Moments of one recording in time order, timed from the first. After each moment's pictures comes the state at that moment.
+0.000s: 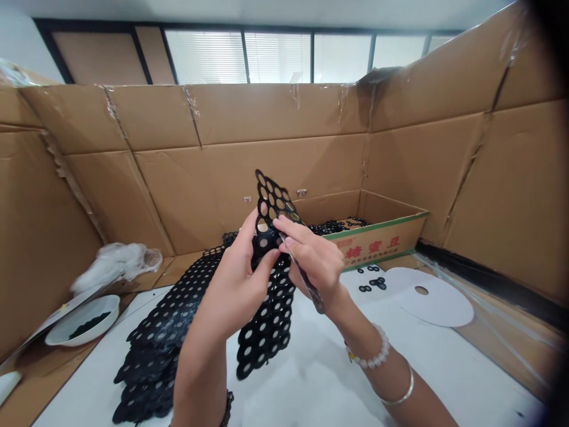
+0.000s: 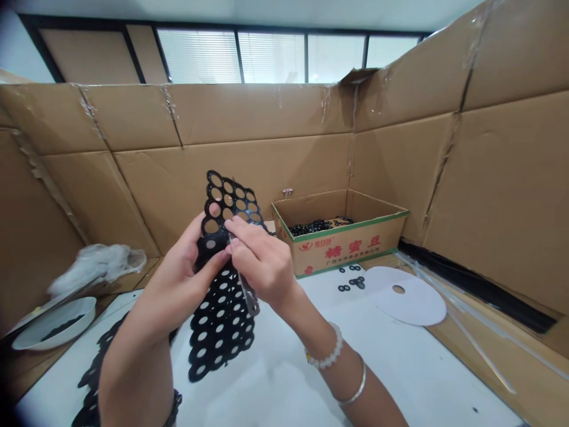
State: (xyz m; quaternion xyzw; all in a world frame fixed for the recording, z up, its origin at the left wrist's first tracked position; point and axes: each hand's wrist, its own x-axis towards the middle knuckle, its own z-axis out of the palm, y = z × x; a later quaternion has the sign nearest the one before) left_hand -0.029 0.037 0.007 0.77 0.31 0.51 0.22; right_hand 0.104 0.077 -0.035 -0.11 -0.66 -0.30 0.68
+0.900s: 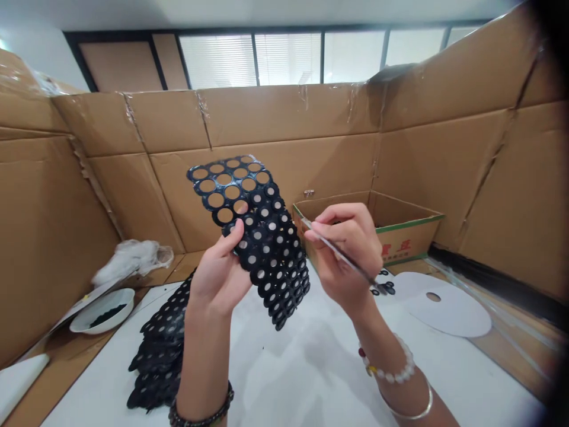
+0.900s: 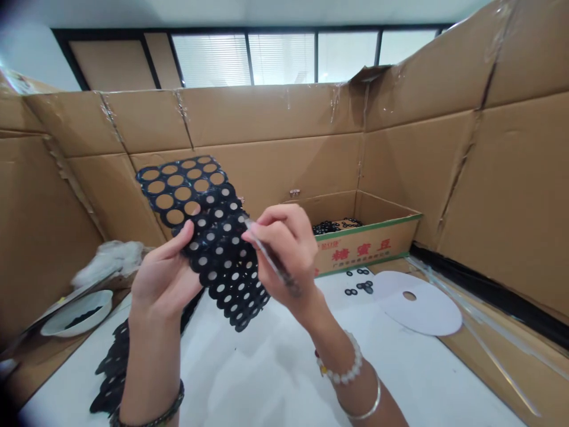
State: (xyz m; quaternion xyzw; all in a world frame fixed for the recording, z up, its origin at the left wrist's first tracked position) left_hand -0.037 0.045 0.020 0.43 0.24 0.61 0.63; right_hand 0.121 0.051 -0.008 -0.19 -0.60 -0.22 0.74
